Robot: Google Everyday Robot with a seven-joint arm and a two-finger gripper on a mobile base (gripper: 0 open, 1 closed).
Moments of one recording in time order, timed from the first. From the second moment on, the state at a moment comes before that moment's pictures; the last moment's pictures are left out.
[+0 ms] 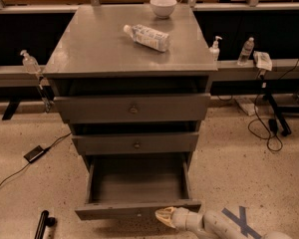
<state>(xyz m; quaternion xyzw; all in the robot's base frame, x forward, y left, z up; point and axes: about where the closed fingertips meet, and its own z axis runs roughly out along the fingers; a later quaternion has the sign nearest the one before) 0.520 -0.063 0.146 -0.43 0.70 0.33 0.47</state>
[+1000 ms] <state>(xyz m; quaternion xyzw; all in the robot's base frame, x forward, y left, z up) 0.554 -0.054 0.174 -0.44 0.68 0.33 0.50</state>
